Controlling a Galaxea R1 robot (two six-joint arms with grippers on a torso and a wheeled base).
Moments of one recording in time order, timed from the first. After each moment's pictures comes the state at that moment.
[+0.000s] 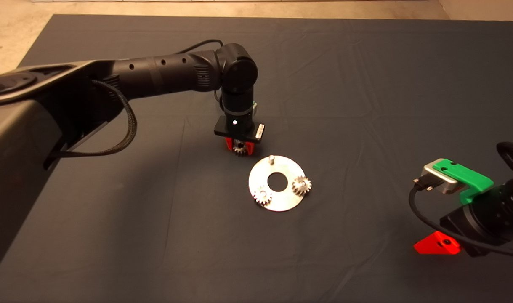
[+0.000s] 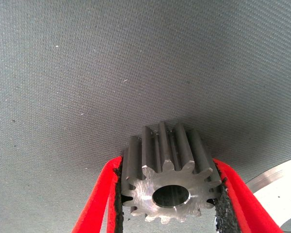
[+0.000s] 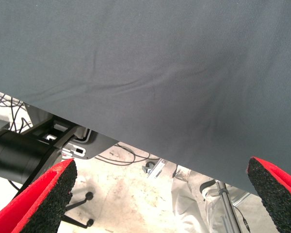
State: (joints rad) left arm -0.37 2.93 -1.69 0.20 1.47 -0.99; right arm 0.53 2.10 -0.39 -0.04 -1.53 1.34
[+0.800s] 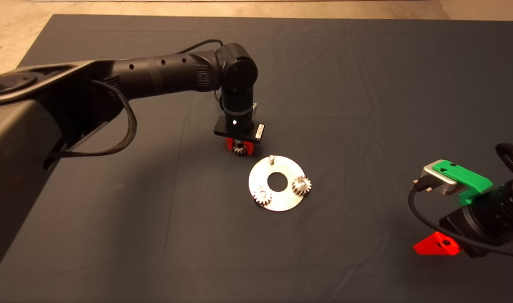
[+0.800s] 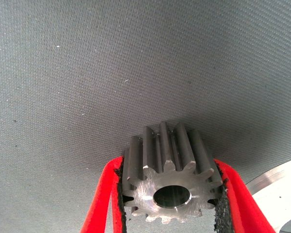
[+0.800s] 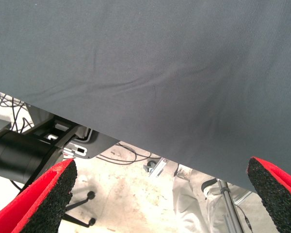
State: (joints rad) left arm -0.37 2.93 -1.69 0.21 1.47 -0.99; right arm 0.52 2.10 -0.39 -0.04 -1.53 1.35
